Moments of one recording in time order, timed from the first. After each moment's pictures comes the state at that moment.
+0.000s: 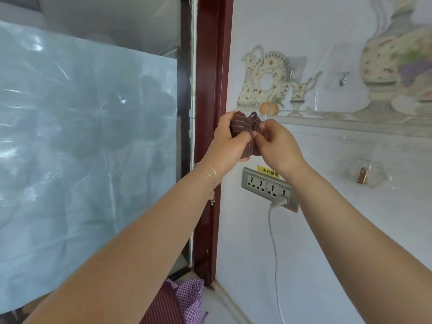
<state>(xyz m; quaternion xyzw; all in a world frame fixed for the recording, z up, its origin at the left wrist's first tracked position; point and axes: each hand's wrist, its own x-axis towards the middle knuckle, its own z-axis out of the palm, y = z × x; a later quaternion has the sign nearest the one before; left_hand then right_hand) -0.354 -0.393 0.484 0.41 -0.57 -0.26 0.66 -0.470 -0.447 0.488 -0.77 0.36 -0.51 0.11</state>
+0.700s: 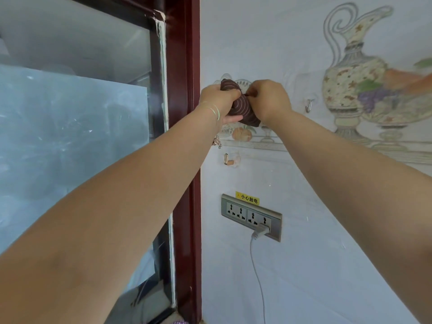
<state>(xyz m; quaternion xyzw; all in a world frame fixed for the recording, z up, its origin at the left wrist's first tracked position) -0.377 -0.477 0.618 0.39 -0.51 -0.34 0.69 -0.491 -0.530 0.628 -0.75 0.42 -0.49 -0.14</state>
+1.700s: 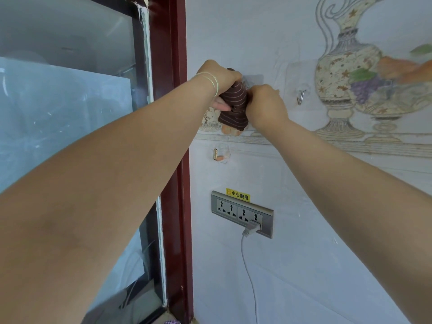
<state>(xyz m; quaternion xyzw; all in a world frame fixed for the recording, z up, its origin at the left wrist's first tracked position) -0.388 -0.490 0.652 0.55 -0.60 -0.20 0.54 -0.500 -0.541 0.599 -0.73 0.46 -0.49 -0.15</state>
